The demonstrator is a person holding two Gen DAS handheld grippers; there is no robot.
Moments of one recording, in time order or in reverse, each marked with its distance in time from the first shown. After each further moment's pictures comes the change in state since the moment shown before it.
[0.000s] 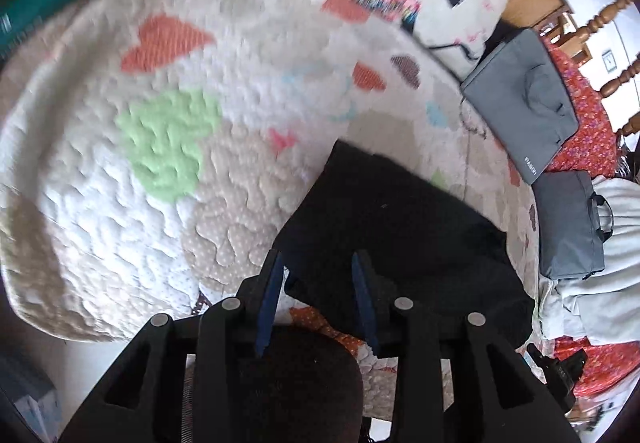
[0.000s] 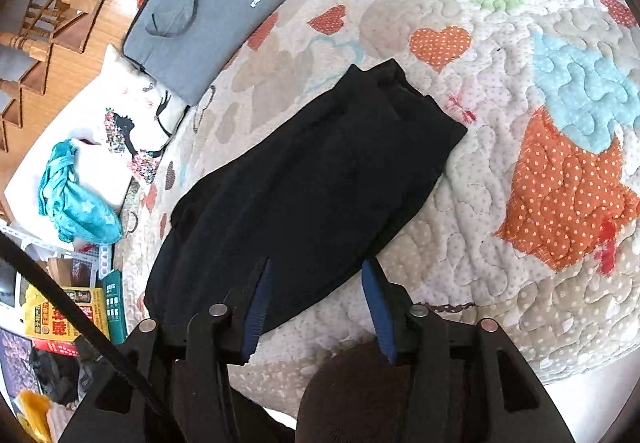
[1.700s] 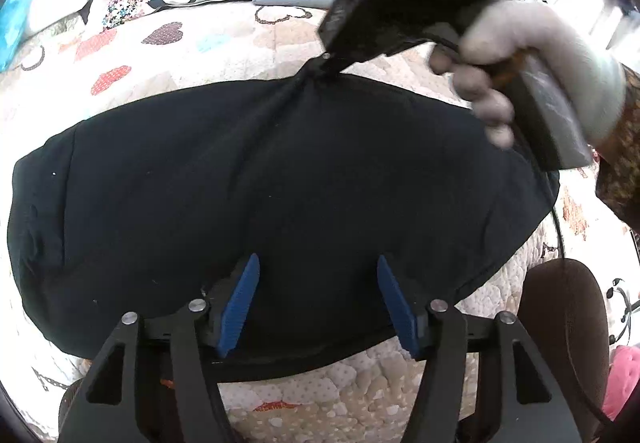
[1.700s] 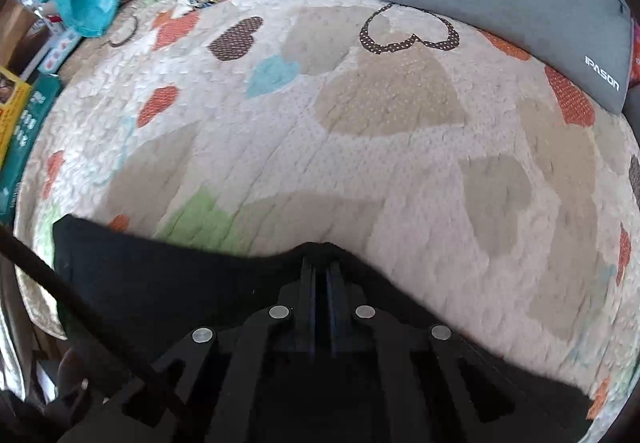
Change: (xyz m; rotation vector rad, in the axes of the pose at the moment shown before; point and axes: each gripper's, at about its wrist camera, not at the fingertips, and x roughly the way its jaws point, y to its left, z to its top) left arm 0.115 -0.165 -0.122 0.688 0.015 -0.068; right arm 0.242 0.260 0.042 -0.859 0.259 -0.274
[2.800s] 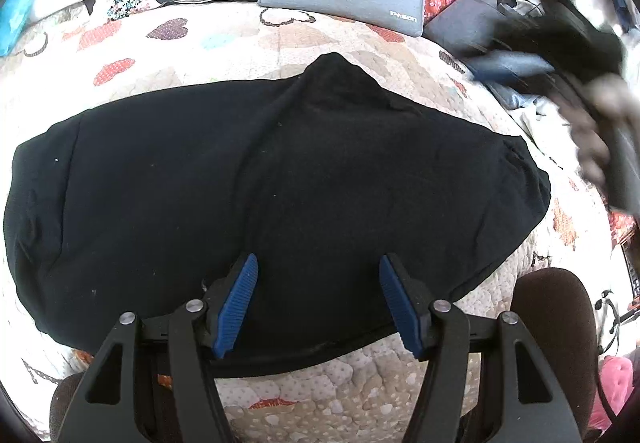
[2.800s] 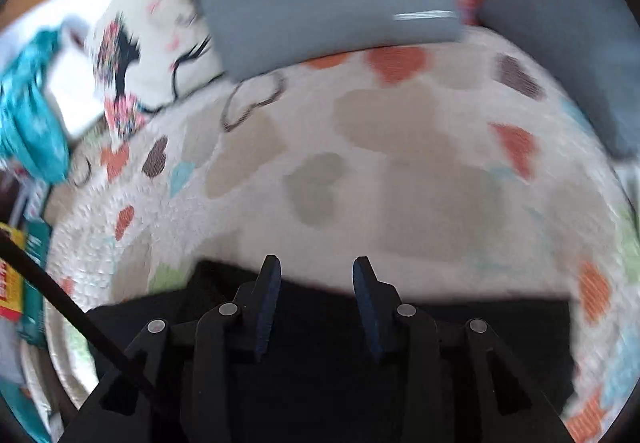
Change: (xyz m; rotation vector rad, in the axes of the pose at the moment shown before) left arm -0.003 0.008 0.001 -0.045 -0.012 -0.037; right arm -0.121 -0.127 -0.096 0.496 -0.227 0.003
